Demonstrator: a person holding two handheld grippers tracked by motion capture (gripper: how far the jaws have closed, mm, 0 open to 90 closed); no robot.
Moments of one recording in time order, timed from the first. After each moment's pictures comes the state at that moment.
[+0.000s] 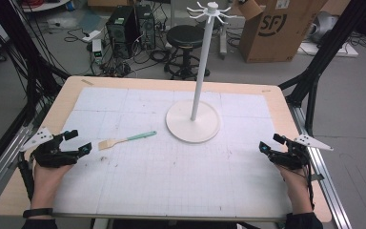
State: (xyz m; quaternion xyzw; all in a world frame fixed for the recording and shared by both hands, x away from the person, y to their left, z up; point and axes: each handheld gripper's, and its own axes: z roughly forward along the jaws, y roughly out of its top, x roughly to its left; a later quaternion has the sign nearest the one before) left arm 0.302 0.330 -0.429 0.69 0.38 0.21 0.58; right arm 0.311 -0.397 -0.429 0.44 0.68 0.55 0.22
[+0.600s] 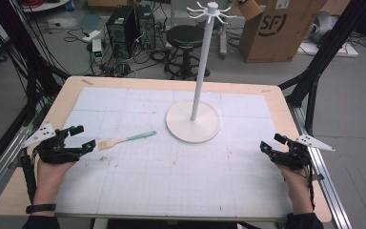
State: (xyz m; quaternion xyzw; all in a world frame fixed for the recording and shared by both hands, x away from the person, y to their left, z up) left arm 0.309 0.316 -0.413 0.70 0.34 0.19 0.60; right arm 0.310 -0.400 -0.428 0.44 0.67 0.55 0.22
